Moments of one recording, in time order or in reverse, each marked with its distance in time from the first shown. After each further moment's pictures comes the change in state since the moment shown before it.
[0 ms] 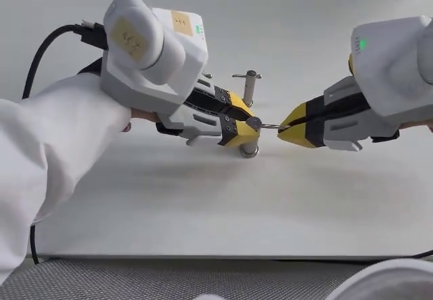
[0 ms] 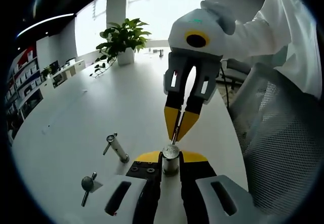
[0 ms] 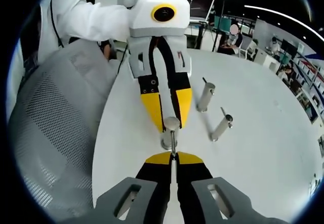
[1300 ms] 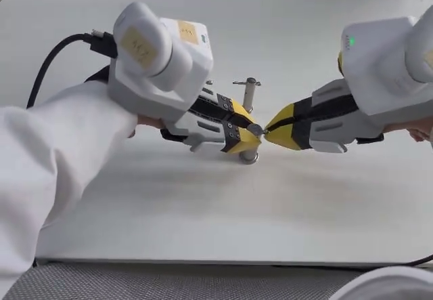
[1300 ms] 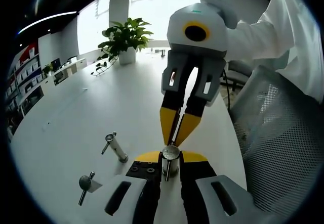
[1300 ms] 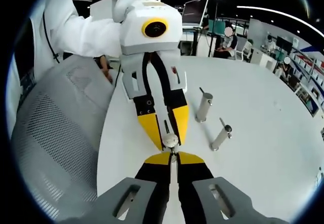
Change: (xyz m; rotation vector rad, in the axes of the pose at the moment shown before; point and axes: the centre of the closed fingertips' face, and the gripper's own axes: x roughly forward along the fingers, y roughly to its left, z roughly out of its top) left arm 0.002 0.002 0.000 -0.023 -0.003 0.006; right arm -0.001 0.004 0.018 0.074 -0.064 0.000
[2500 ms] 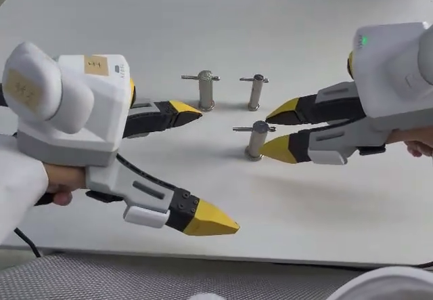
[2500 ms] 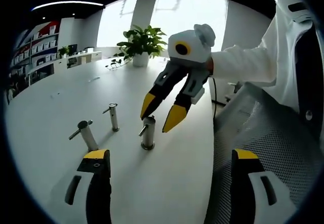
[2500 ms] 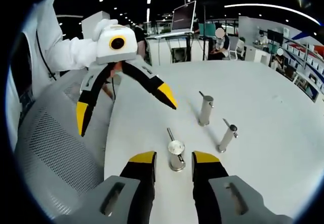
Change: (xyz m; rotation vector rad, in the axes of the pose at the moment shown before) left arm -0.054 -0.041 -0.026 -0.223 -0.121 0.051; right arm 0.014 0.004 0.009 0.114 -0.070 0.001
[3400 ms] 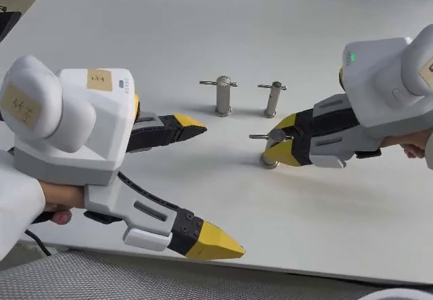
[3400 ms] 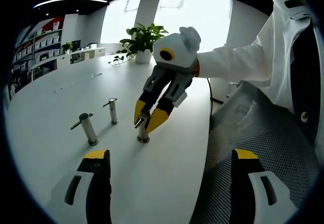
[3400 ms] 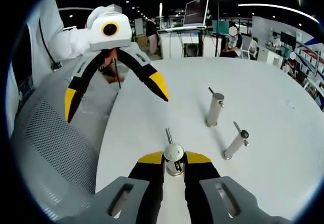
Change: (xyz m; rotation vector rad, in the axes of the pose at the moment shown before) left arm -0.008 -0.011 -0.006 -0.031 0.024 0.014; right arm 0.016 0.002 -0.005 -0.096 0.046 0.093
